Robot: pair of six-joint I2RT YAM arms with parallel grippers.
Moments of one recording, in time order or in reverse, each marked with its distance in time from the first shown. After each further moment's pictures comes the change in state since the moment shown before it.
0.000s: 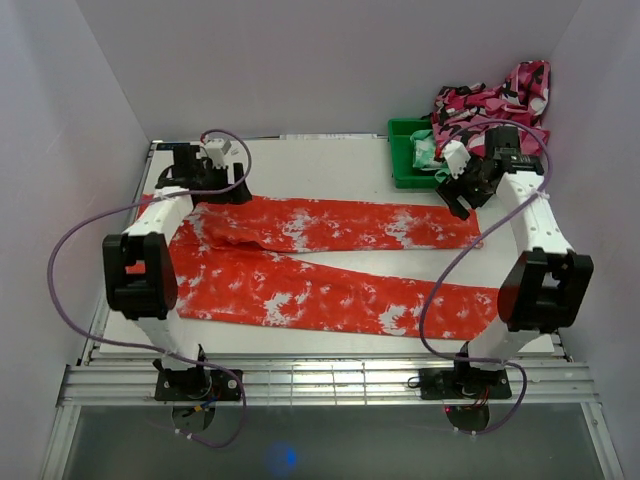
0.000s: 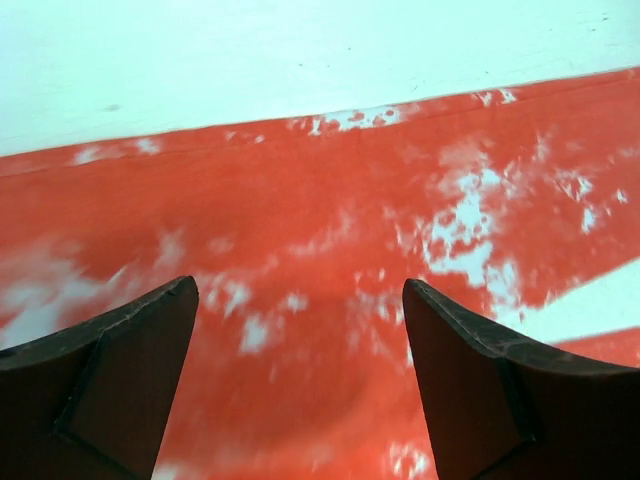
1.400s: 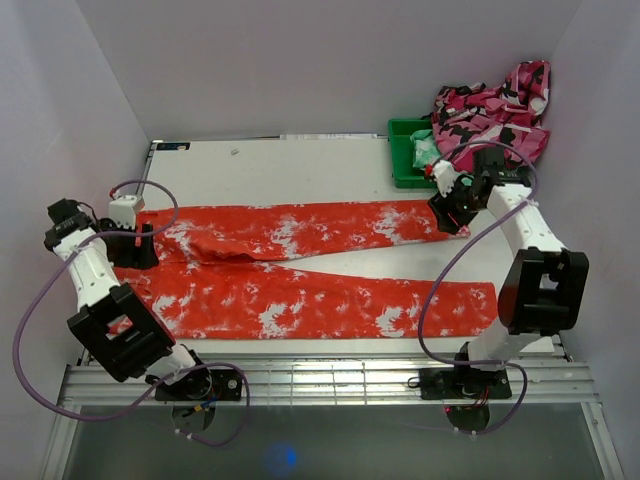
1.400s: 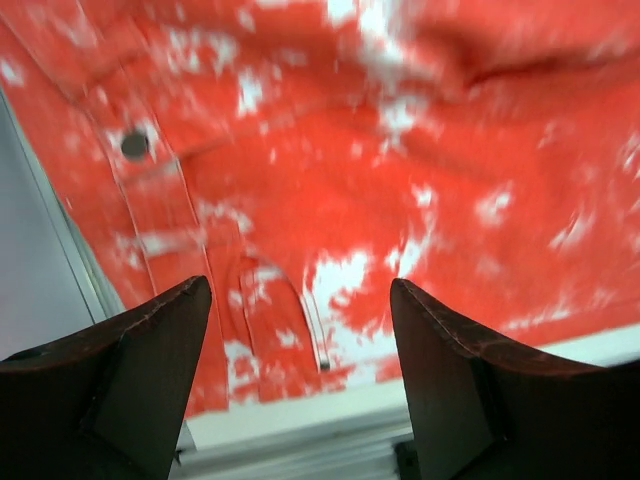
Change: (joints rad) left arm 0.696 -0.426 -0.190 -0.694 0.066 0.819; right arm 0.017 -0.114 -0.254 0.017 -0.123 0.003
